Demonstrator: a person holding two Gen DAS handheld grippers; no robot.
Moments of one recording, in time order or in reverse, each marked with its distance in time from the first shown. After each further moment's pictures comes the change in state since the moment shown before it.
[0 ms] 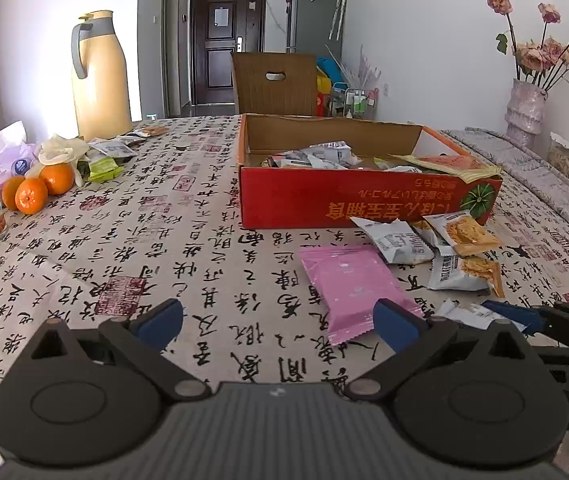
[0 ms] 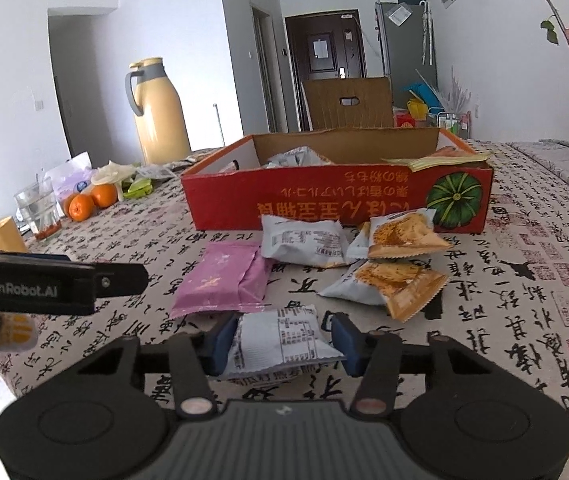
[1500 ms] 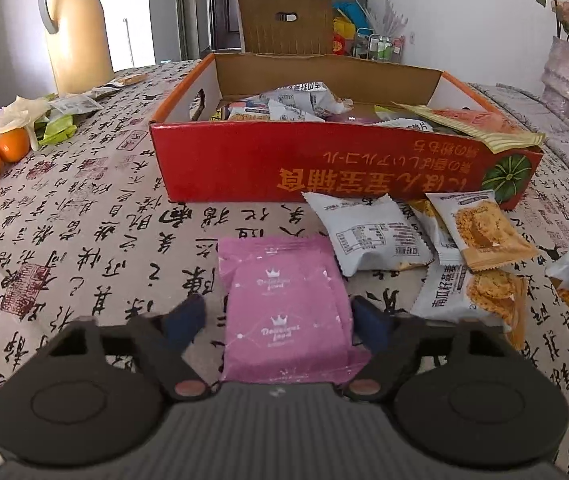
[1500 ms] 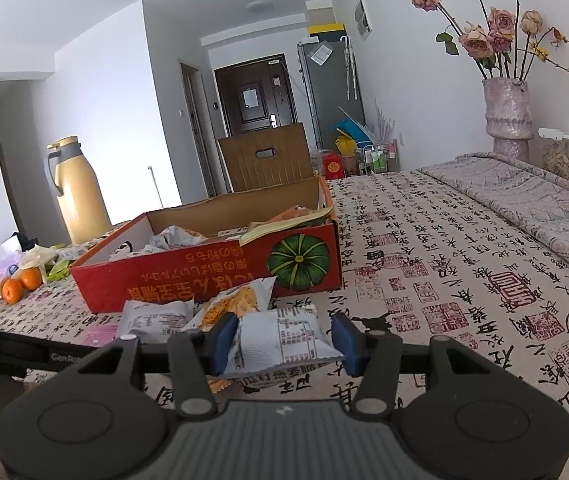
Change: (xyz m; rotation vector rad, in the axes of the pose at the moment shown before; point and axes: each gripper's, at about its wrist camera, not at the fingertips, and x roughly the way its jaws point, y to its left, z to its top) left arm 0.087 -0.064 0.023 -0.040 0.181 0.073; right arm -0.022 -0.103 0.017 0.133 -0.162 -0.150
